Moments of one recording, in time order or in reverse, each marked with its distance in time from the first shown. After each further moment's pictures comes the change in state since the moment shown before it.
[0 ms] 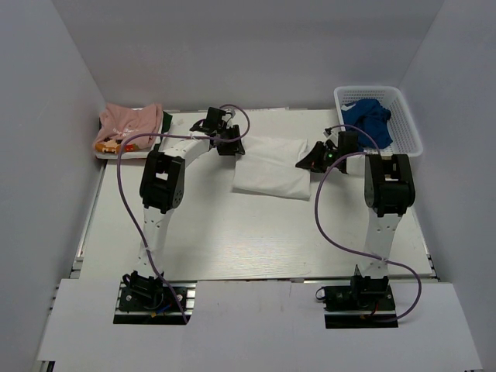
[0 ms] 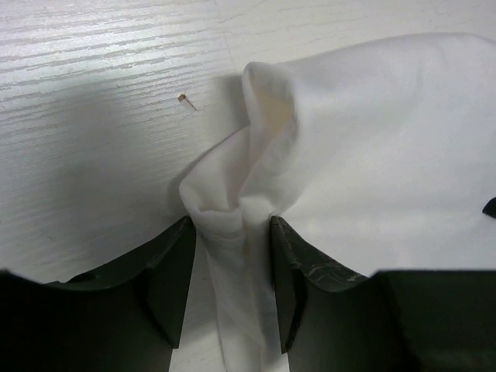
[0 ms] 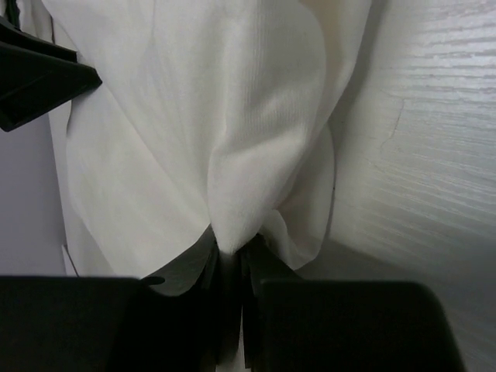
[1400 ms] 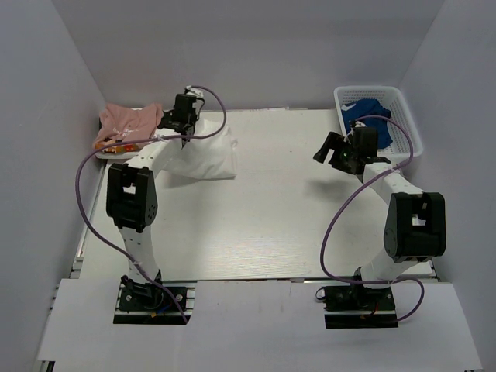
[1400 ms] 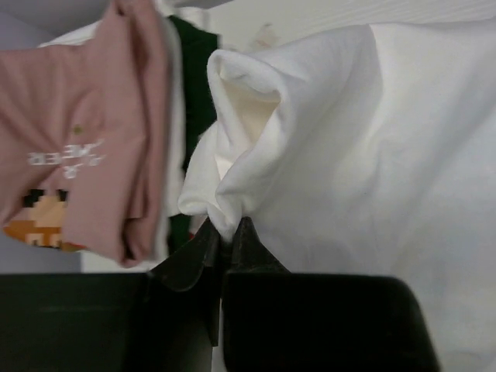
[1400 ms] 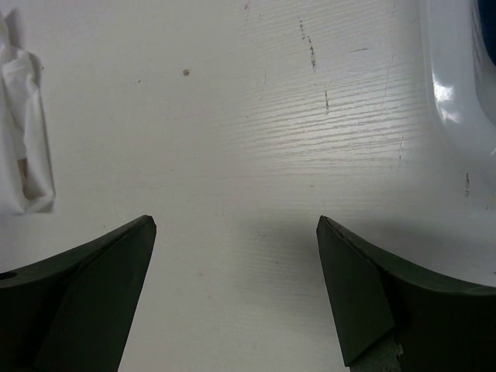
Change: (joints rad) left arm 0.081 -0.399 -0.263 0.059 -0.674 0.560; right arm 0.007 -0.525 -0.207 -0.247 0.531 -0.120
